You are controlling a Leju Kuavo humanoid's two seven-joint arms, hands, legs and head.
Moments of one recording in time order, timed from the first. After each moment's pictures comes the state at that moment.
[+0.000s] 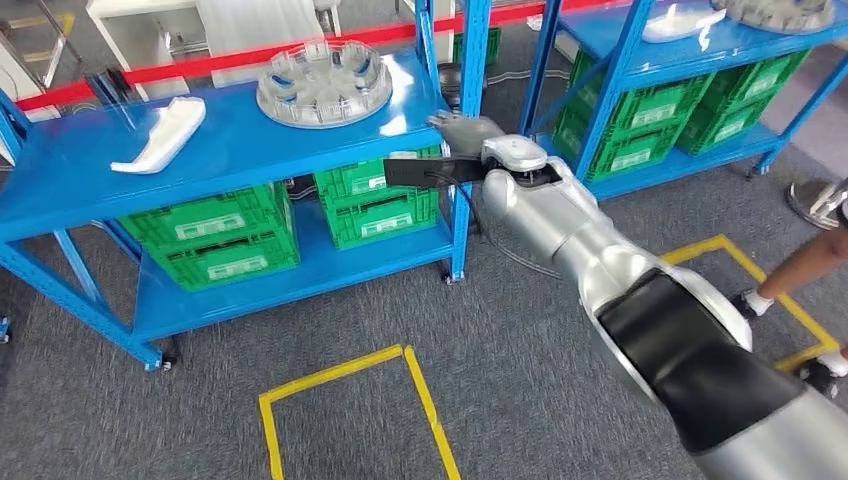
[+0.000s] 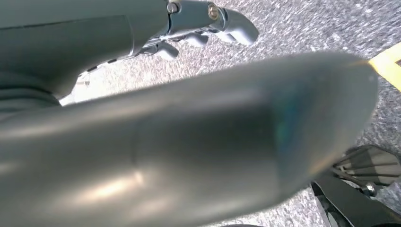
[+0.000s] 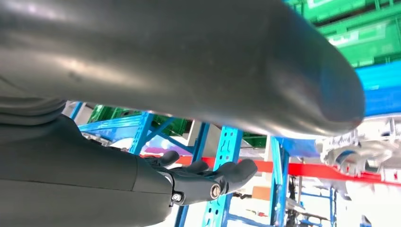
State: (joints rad) left arm -0.06 -0.05 0.54 -0.17 -0.84 -0.05 0.12; right arm -1.08 -0.04 0.64 -0.41 0.95 0.07 -0.10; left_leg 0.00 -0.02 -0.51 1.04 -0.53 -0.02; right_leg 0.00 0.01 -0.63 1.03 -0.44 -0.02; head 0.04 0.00
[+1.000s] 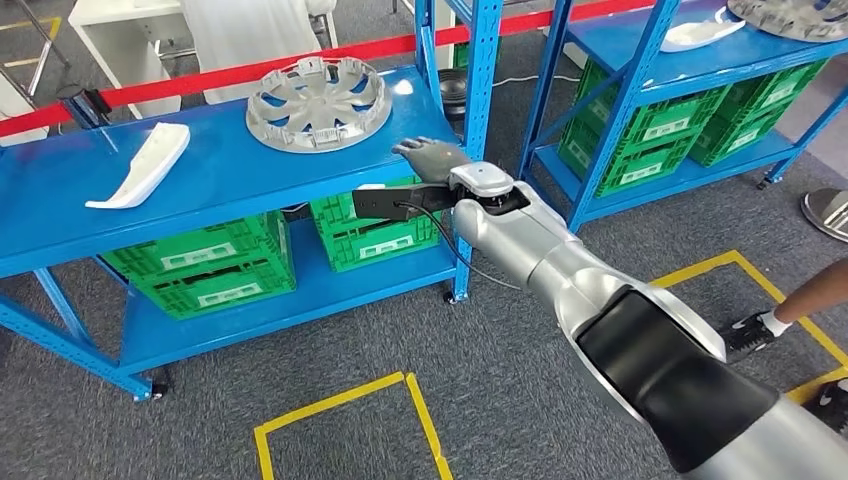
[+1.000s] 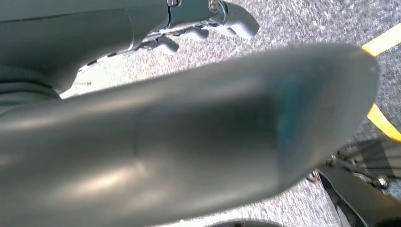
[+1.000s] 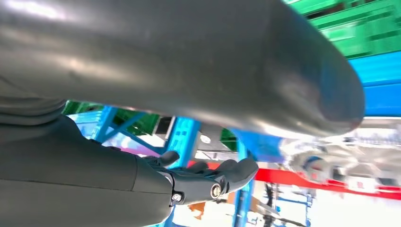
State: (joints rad) left arm -0.06 -0.05 0.56 -0.17 -0.85 -0.05 0.12; right arm -1.03 0.02 0.70 -0.43 0.93 0.05 -0.09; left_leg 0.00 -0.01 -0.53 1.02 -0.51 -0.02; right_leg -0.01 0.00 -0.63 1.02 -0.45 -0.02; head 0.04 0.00
